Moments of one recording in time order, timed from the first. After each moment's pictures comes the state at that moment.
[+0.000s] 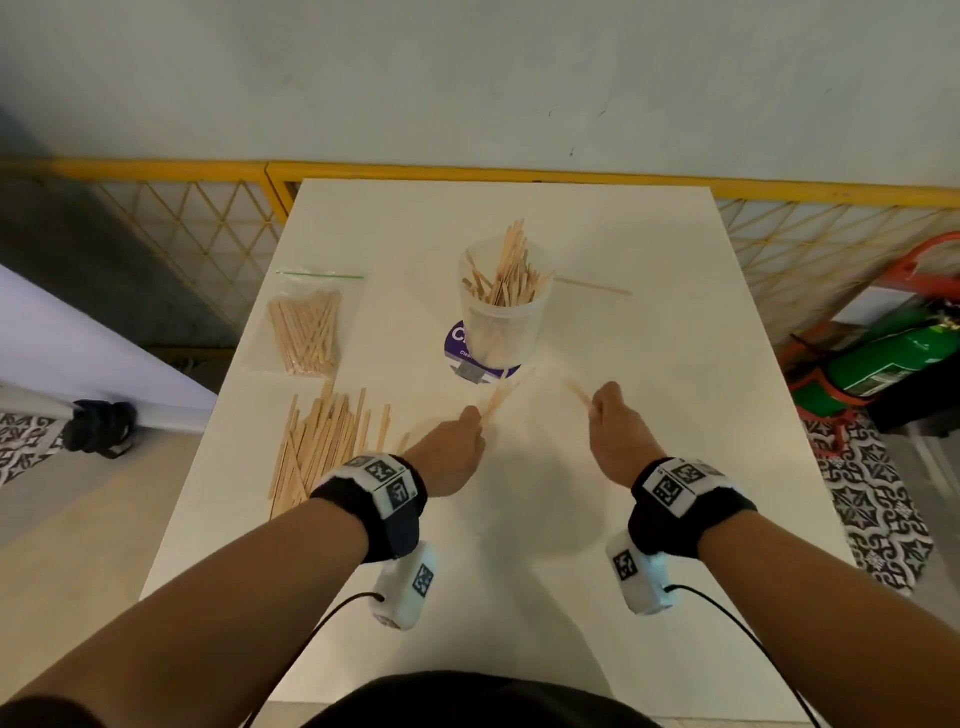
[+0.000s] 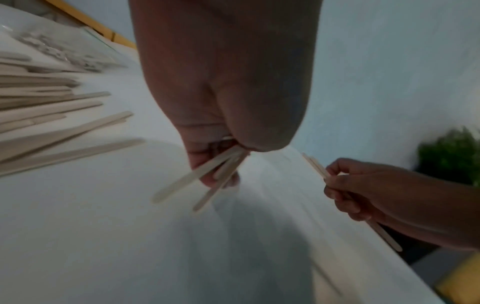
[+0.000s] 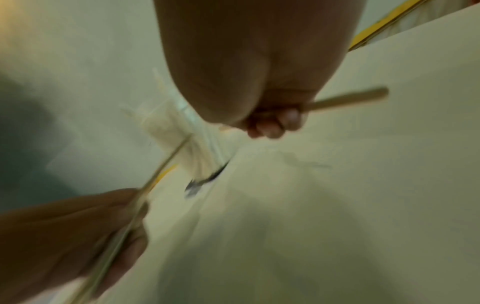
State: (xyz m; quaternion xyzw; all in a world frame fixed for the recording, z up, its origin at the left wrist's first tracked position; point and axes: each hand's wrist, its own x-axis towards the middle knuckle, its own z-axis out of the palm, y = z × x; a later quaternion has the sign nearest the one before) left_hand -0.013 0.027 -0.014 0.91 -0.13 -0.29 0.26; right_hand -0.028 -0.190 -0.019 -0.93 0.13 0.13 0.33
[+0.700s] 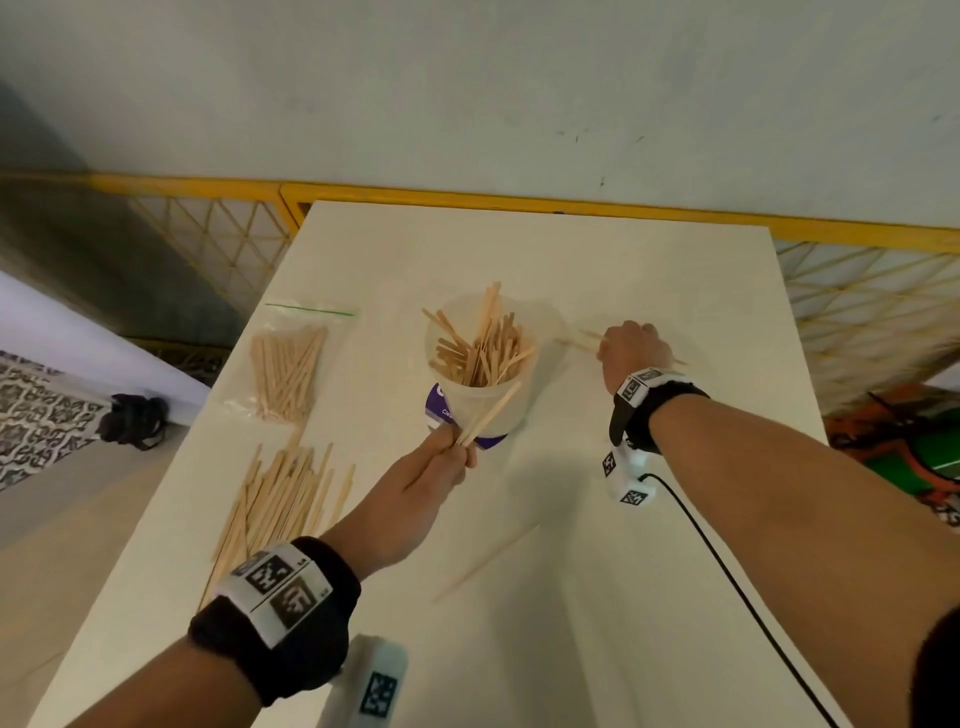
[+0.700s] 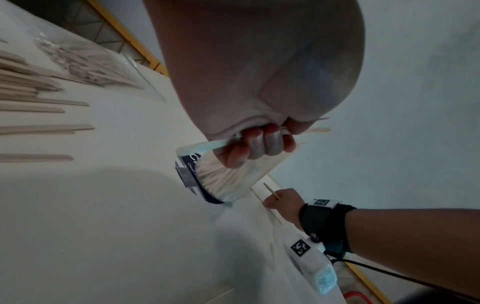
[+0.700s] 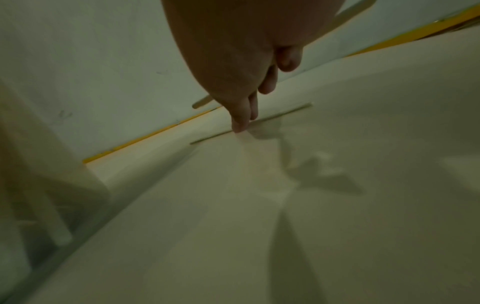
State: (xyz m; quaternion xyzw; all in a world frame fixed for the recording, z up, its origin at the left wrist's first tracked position) left_hand 0.018 -0.006 0.026 0.78 -0.06 -0.19 0.60; right_hand 0.197 -0.259 -0.051 -0.99 0.03 0.12 0.01
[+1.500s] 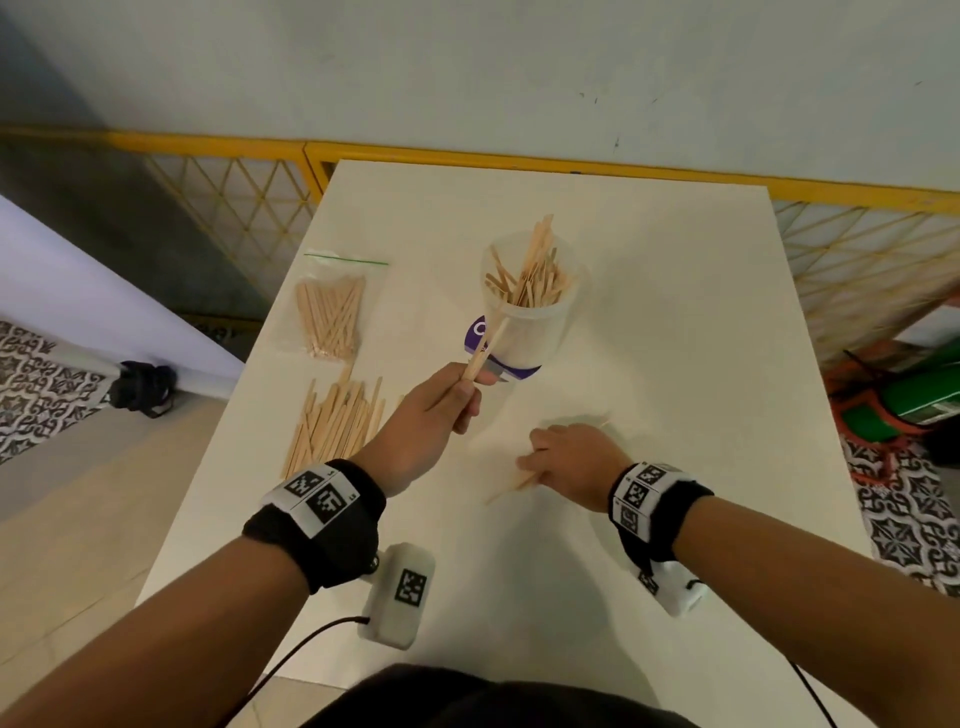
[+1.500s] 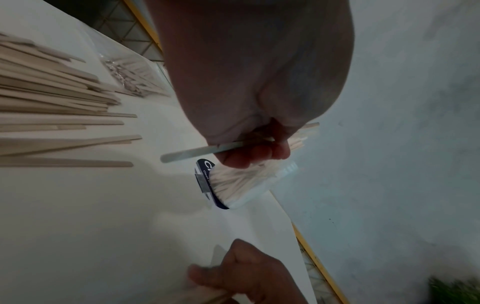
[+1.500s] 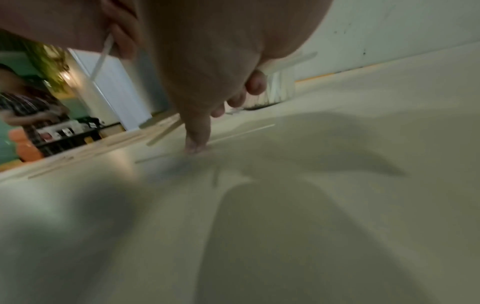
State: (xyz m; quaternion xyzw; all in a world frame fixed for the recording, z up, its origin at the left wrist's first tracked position) left_hand -0.019 0.043 0.039 0.77 -0.03 -0.17 0.61; right_hand -0.010 -0.163 -0.039 -0.91 -0.37 0.20 0.00
